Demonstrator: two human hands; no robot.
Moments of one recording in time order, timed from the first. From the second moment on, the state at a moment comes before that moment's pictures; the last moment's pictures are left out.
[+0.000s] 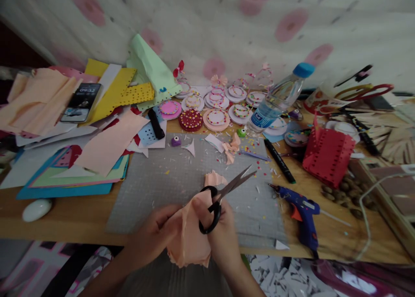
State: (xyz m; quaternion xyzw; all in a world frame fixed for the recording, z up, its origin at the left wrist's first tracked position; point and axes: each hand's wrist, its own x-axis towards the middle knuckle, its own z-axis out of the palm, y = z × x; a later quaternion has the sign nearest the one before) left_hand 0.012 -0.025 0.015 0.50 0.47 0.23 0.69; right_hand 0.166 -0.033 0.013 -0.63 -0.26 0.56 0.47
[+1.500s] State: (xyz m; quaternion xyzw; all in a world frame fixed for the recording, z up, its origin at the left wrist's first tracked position) left_hand 0.009 -0.029 0.030 0.24 0.45 0.50 0.70; right_hand 0.234 -0.053 0.019 -0.57 -0.81 0.03 0.13
